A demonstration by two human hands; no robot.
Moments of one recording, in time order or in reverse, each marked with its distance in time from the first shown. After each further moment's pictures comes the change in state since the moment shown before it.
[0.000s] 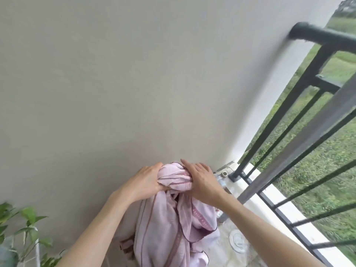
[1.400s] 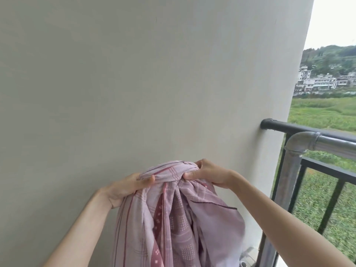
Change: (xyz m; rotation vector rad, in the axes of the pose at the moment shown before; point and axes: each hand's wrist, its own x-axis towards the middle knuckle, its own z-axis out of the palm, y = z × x) left_hand -0.035 0.076 -0.192 -0.831 -0.145 0.232; right_hand 0.063 -0.046 -0.239 0.854 -0.156 -0.069
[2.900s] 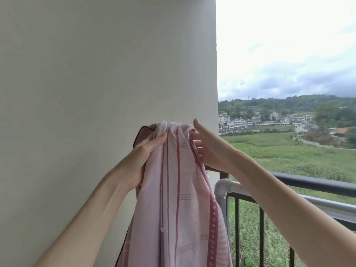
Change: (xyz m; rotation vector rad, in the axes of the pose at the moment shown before) left_hand 0.042 0.199 0.110 -0.117 -0.079 0.525; right_hand -0.127 -0.171 -0.074 0.294 0.582 -0.138
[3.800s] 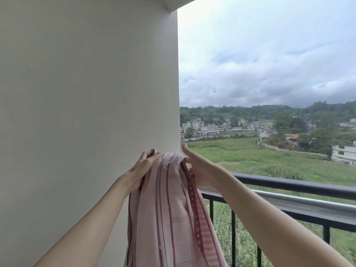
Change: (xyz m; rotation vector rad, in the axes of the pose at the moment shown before) left_hand 0.037 -0.053 0.107 0.139 0.036 -0.198; right_hand -0.107 0.010 -0.086 -0.008 0.169 0.267
